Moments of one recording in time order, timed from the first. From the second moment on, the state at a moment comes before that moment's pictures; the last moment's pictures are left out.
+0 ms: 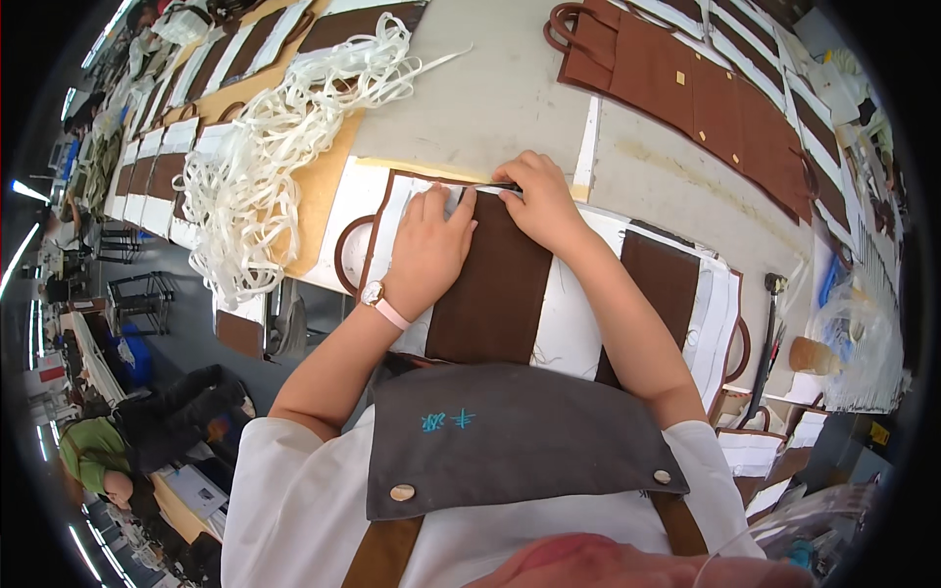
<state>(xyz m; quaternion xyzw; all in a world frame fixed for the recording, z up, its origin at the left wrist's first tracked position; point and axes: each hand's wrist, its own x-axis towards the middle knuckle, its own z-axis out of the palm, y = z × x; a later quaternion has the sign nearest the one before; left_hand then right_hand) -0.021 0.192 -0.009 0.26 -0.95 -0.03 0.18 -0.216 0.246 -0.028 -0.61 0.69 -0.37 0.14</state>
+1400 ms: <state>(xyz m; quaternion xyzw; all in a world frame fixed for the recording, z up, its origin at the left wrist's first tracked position) -0.024 0.201 -0.004 0.29 -0.94 -0.09 0.15 -0.208 0.250 -0.015 -0.68 0.67 -0.30 0.03</state>
